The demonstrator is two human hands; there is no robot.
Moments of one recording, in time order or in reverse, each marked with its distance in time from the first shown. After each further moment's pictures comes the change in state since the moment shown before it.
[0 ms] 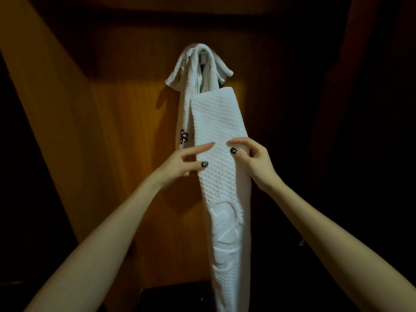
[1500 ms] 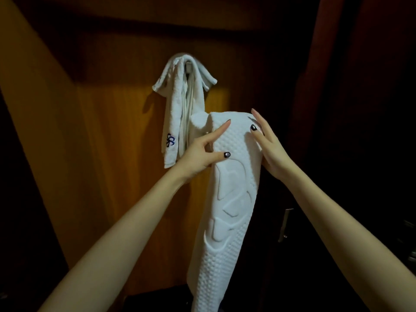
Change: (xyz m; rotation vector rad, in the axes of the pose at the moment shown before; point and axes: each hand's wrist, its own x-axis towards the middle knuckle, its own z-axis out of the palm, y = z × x) left_hand 0.021 0.060 0.064 -0.259 0.002 0.187; right_hand 0.004 -0.053 -0.067 -0.025 -0.002 0.208
